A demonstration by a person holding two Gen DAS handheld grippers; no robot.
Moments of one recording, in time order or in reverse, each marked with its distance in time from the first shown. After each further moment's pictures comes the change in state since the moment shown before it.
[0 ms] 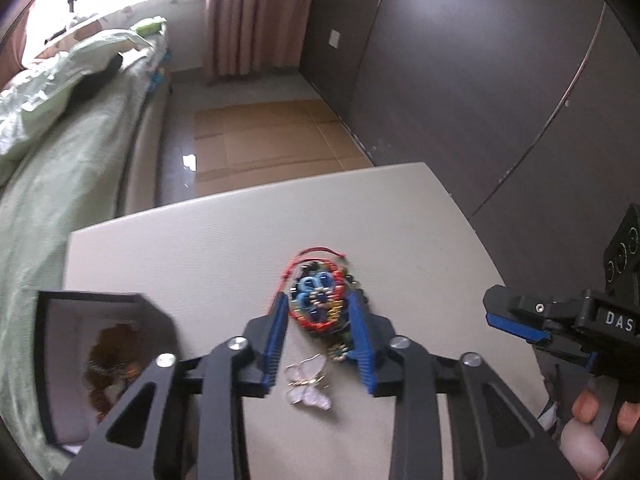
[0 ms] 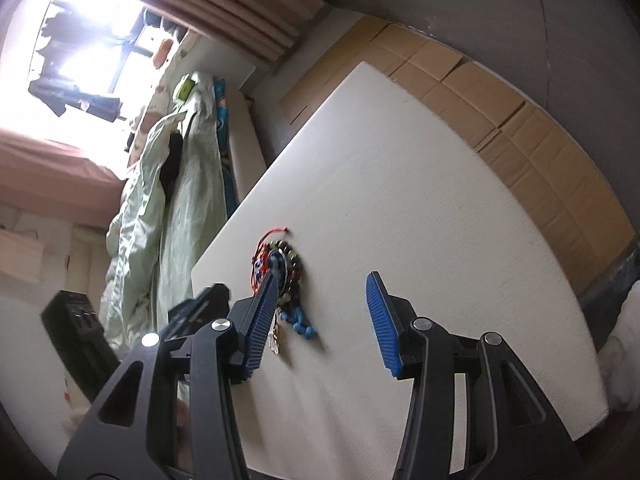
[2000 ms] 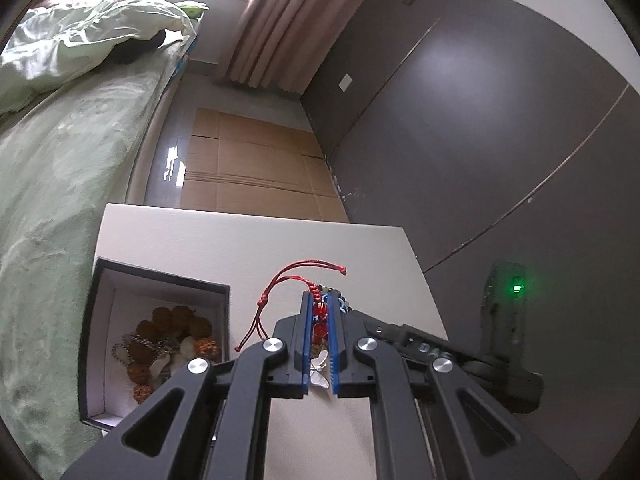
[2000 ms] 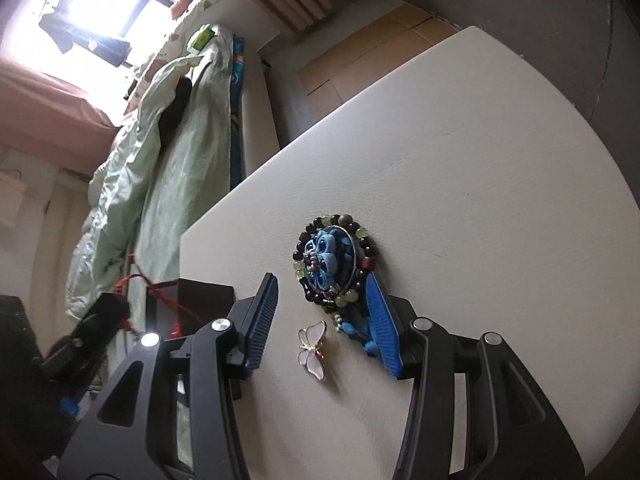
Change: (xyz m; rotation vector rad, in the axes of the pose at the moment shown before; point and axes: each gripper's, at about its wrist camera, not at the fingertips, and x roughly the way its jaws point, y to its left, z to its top) left arm -0.089 0.088 -0.006 -0.247 -0.134 -0.208; right arm 0.088 0.078 -0.022 -0.189 0.065 -0.084
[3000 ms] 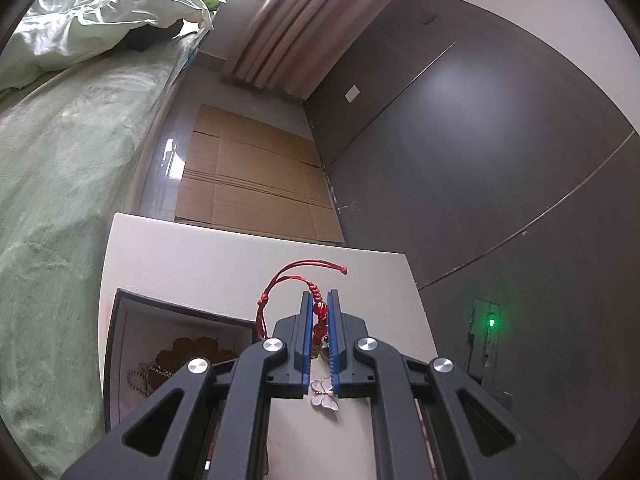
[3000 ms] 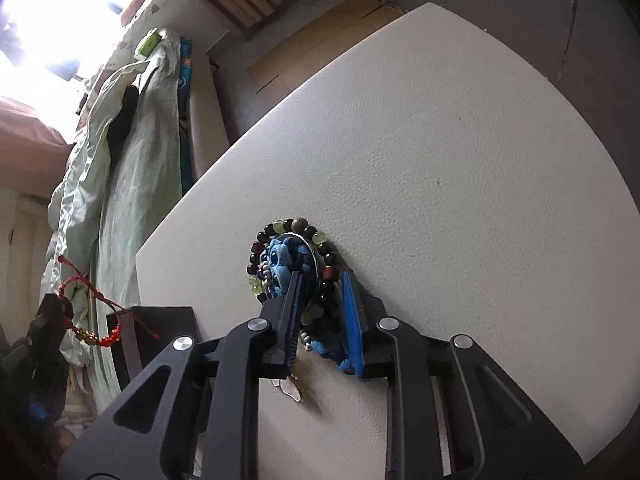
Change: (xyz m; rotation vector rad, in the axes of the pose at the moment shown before) left arm -0.007 0.030 0.019 -0.083 -0.015 -0.056; right arm 0.018 -0.011 0.009 0.115 0.015 -0.153
